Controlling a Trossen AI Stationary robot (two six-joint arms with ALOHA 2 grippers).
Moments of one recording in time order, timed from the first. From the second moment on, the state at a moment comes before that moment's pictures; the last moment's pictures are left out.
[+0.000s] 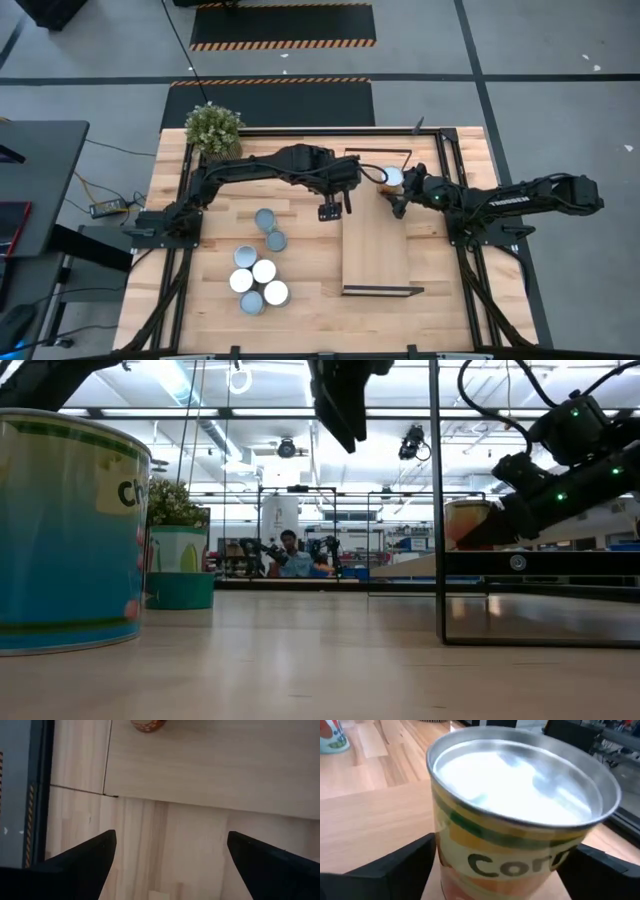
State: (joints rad) left arm 0.05 2.16 2.32 -1.32 -0.20 0.03; right arm -0.26 0.90 0.04 0.46 0.34 0.01
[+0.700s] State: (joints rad) left arm -0.02 2.10 2.13 -1.23 -0.22 0.05; right arm -0.22 0.88 0.27 -0.06 0.40 0.17
